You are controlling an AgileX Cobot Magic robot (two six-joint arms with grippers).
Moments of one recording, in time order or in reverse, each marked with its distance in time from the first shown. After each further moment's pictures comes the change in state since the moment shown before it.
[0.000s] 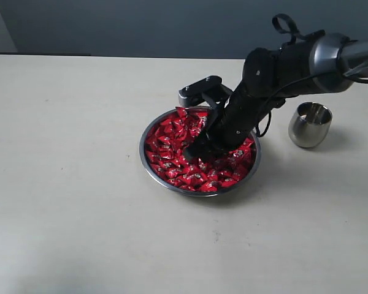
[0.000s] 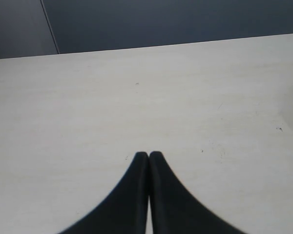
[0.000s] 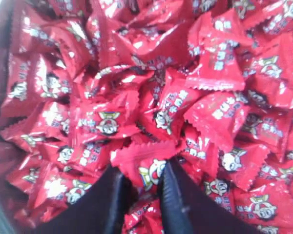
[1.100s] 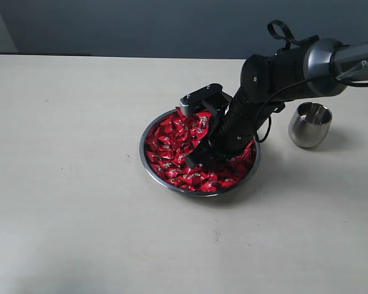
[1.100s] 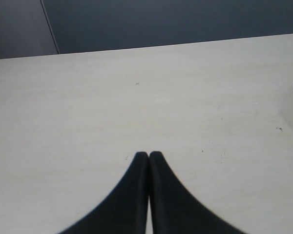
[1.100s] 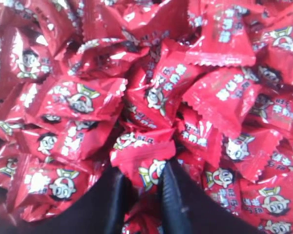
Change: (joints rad) left arm 0.000 0.000 0.000 0.000 0.000 0.000; right arm 0.000 0.039 0.000 -0.037 0.020 0.036
